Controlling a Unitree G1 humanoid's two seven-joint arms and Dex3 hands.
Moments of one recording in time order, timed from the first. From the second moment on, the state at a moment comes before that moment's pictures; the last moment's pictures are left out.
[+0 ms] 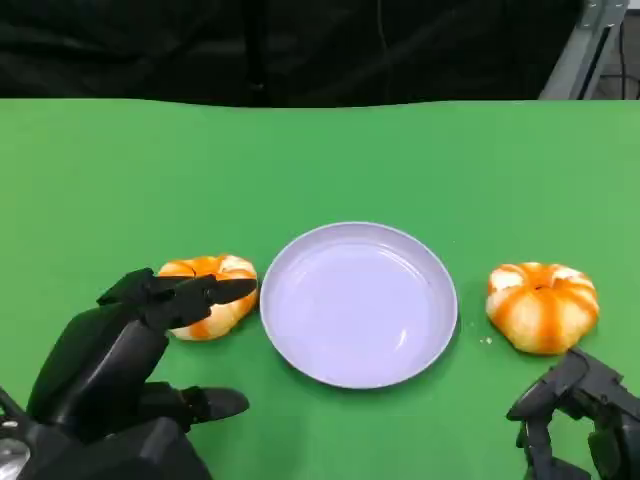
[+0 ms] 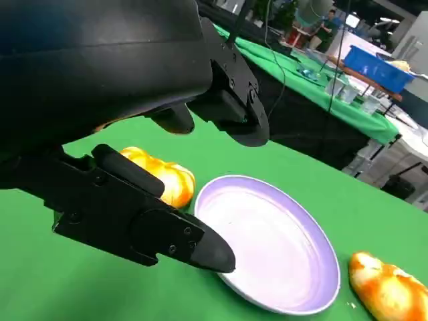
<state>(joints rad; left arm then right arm) 0.17 0.26 -0.04 -0.34 0.49 -0.13 -0.16 0.30 0.03 0.01 0.11 -0.12 -0.78 -0.04</state>
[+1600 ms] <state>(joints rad) -0.50 0.28 -0.44 0.74 0.85 -0.01 0.22 0.29 0.03 0.01 0.13 -0.14 -0.82 -0.04</state>
